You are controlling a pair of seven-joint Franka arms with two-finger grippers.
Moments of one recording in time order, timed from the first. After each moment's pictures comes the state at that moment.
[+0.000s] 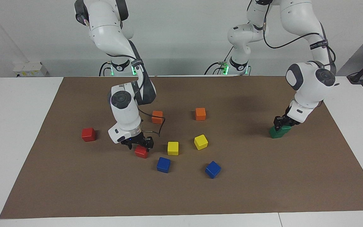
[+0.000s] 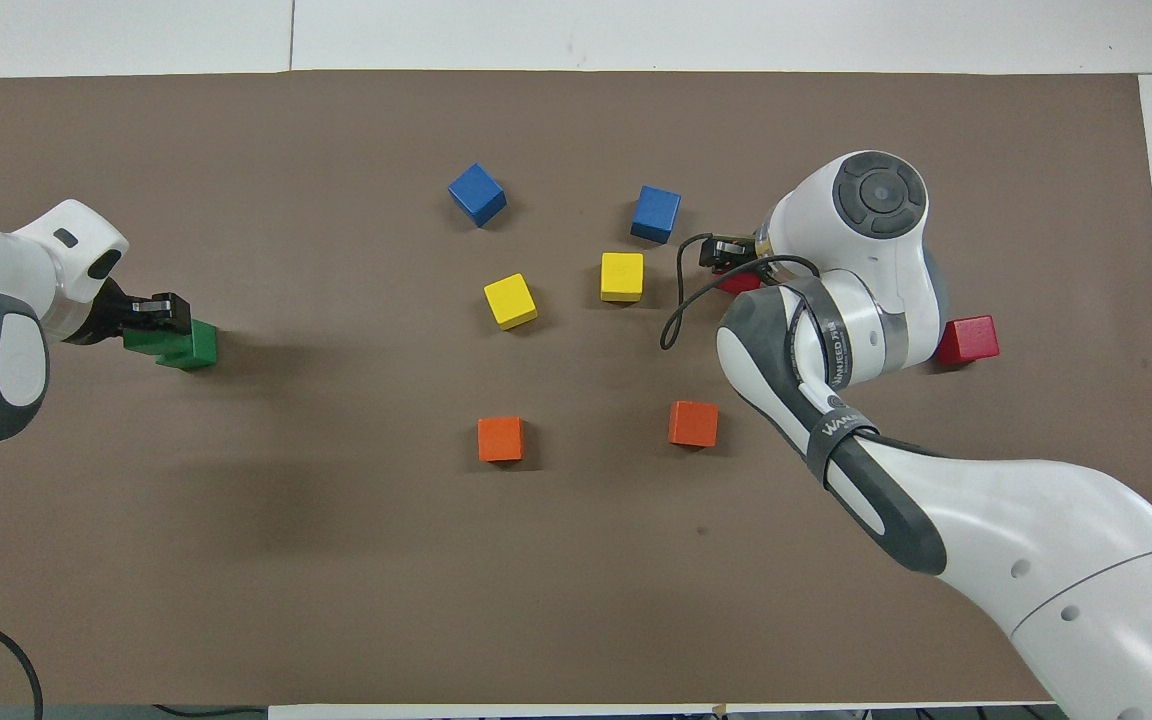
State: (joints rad) left arm 0.17 0.18 -0.13 -2.01 0.02 2.21 0.00; right arm 0.28 0.47 -0.01 -1.76 0.01 2.32 0.46
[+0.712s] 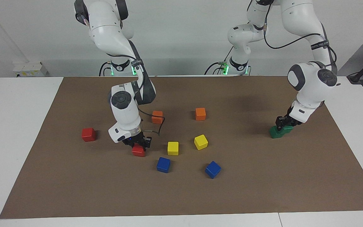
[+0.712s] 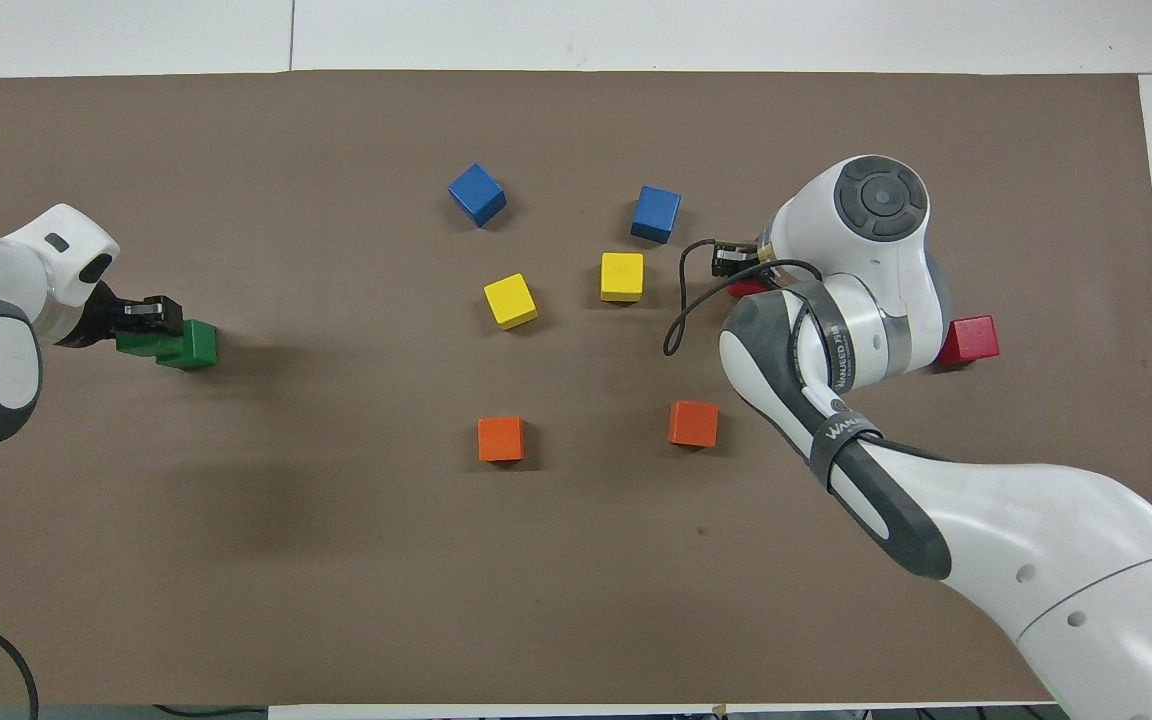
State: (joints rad) left arm 0.18 0.18 -0.12 -2.02 0.02 2.23 0.02; right arm 0.27 0.45 -0.01 -1.77 0.01 2.27 0.46
